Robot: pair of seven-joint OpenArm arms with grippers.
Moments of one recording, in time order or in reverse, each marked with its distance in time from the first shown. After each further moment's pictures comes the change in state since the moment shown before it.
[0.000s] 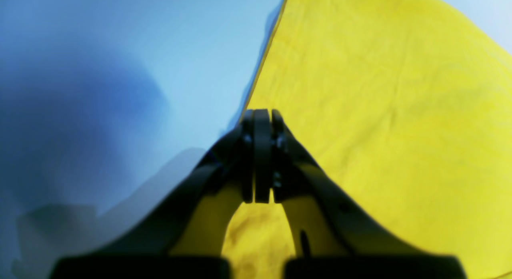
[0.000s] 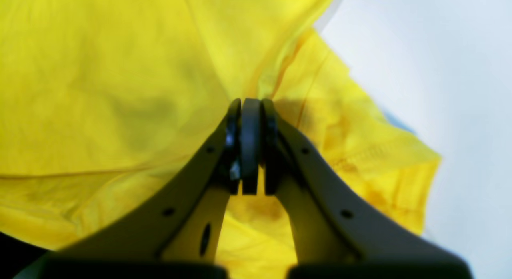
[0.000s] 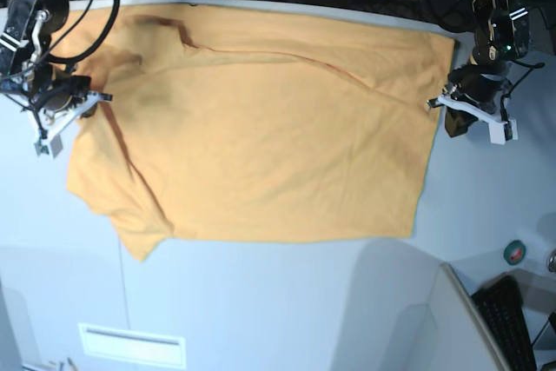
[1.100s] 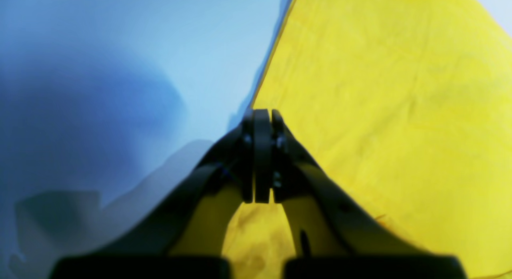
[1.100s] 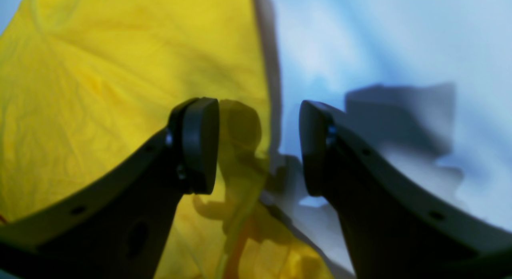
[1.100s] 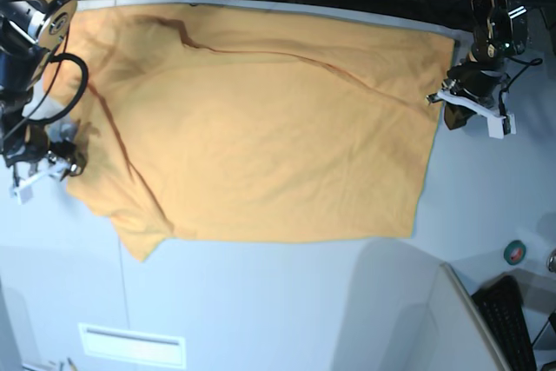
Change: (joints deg) left arm -0.1 0.0 0.0 -2.4 0.0 0.0 0.0; right arm 24.8 11.5 8.3 -43.3 -0.3 4.8 13.8
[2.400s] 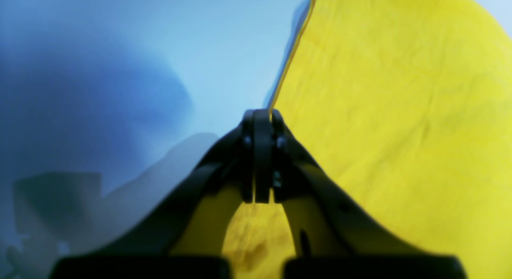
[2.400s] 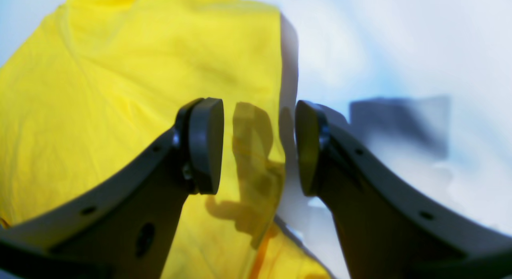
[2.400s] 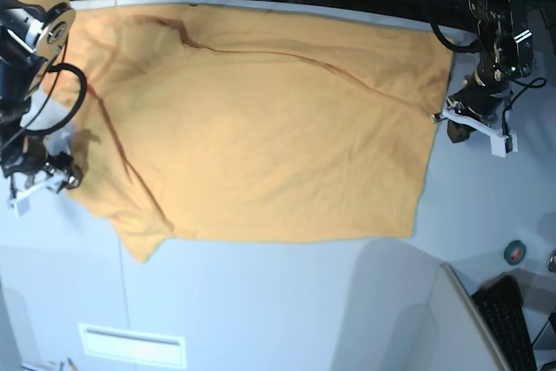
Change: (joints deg) left arm -6.4 -1.6 0.1 -5.2 0.2 0.0 4.1; right arm 1.9 0.0 0.0 0.0 -0.2 0.3 1.6
